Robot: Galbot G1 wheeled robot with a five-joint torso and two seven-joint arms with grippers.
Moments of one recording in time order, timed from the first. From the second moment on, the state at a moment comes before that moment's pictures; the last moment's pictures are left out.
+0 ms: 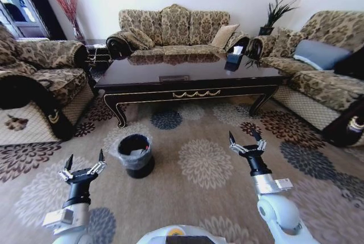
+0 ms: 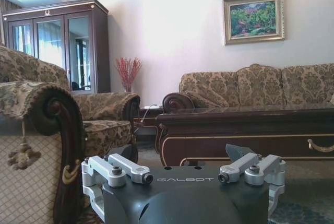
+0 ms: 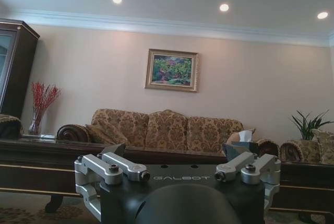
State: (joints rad) left arm 1.86 -1.60 -0.85 -2.39 -0.16 -0.09 -0.04; right arm -1.59 1.20 0.69 2.15 0.34 0.26 -0.03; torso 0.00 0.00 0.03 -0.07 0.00
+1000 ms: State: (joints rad) left arm 1.86 -1.60 -0.85 -2.39 -0.16 -0.09 -0.04; right arm -1.59 1.20 0.69 2.15 0.34 0.26 -0.03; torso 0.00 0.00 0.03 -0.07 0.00
